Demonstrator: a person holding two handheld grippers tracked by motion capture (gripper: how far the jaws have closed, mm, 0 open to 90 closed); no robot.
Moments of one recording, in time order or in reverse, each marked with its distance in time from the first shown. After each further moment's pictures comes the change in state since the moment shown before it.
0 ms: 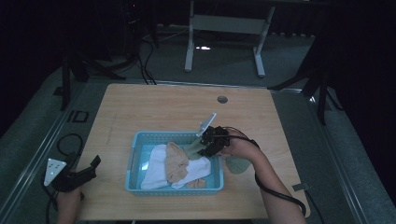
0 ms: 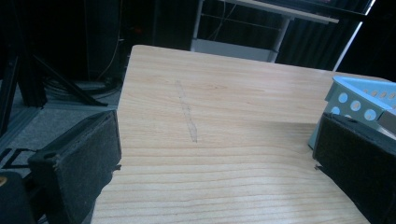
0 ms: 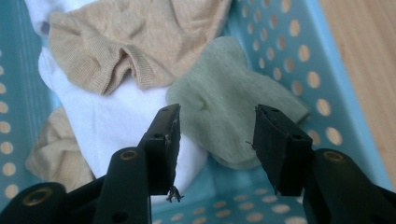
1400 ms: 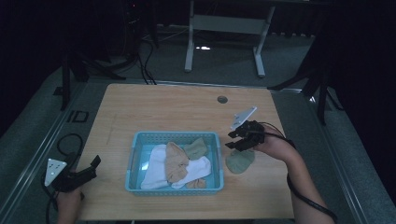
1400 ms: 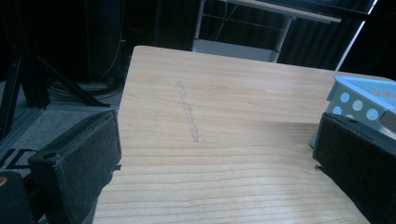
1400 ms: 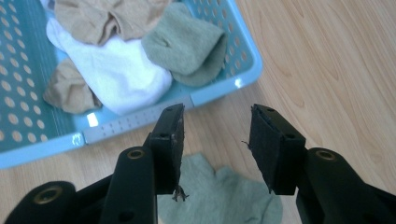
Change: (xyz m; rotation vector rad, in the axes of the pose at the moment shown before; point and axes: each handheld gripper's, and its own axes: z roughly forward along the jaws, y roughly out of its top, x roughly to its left) left arm -0.001 0.000 0.000 -0.003 0.009 0.006; right arm -0.004 -0.057 -0.092 -0.064 -0.118 0.056
